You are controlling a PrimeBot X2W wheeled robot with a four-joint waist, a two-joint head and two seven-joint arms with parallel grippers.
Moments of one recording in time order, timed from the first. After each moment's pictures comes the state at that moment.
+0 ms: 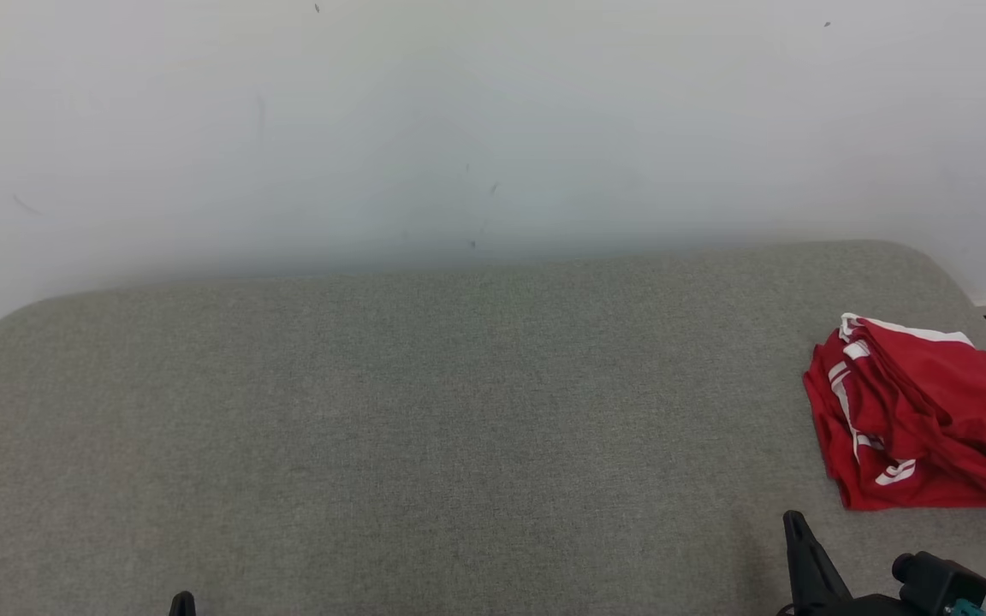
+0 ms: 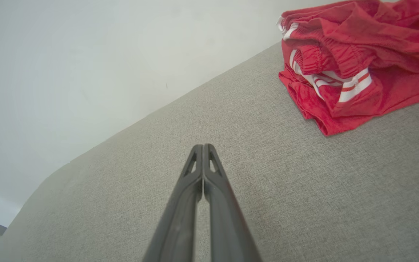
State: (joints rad) left arm 0.12 0.04 0.09 0.23 -0.54 -0.05 -0.16; right arm -0.02 -0.05 0.02 0.37 0.53 0.13 -0.12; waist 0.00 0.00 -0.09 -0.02
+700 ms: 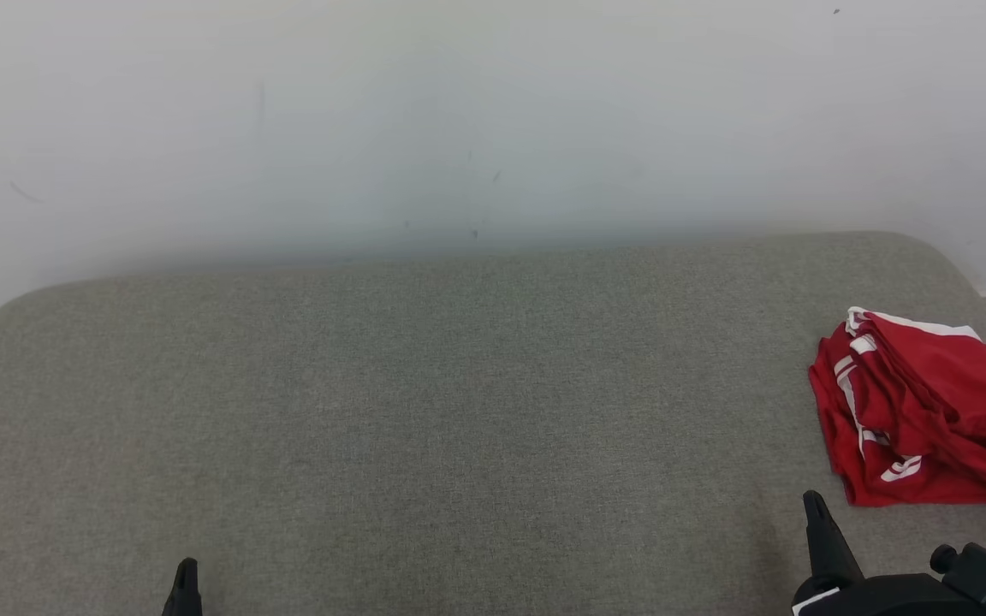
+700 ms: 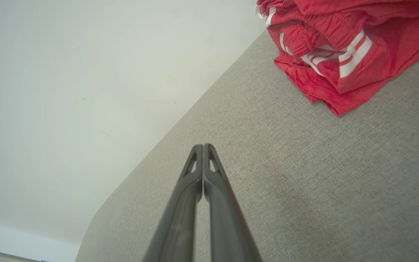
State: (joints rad) left arm 0.06 0.04 0.10 0.23 -0.86 -0.07 -0.08; right arm -0.04 -0.05 -0.02 0.33 0.85 0.13 -0.05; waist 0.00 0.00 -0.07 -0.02
